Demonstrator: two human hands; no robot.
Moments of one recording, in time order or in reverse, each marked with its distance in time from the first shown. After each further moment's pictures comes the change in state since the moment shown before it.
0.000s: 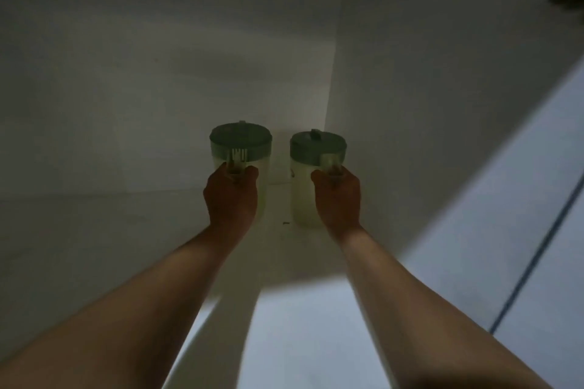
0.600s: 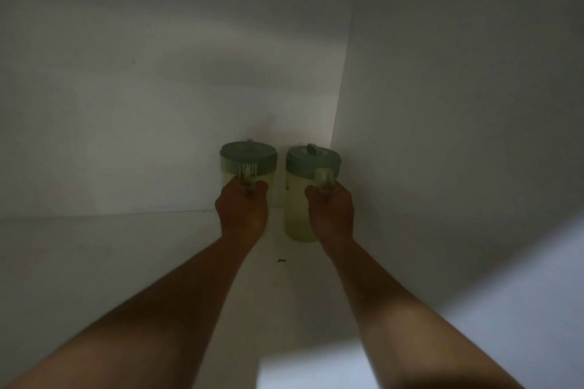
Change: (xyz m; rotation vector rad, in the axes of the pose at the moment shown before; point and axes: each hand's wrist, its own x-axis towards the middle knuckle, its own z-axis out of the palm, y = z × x) left_hand 0.070 -0.037 0.086 0.036 -0.032 -0.050; right_hand 0.085 0.048 0.044 -0.053 -0.059 0.056
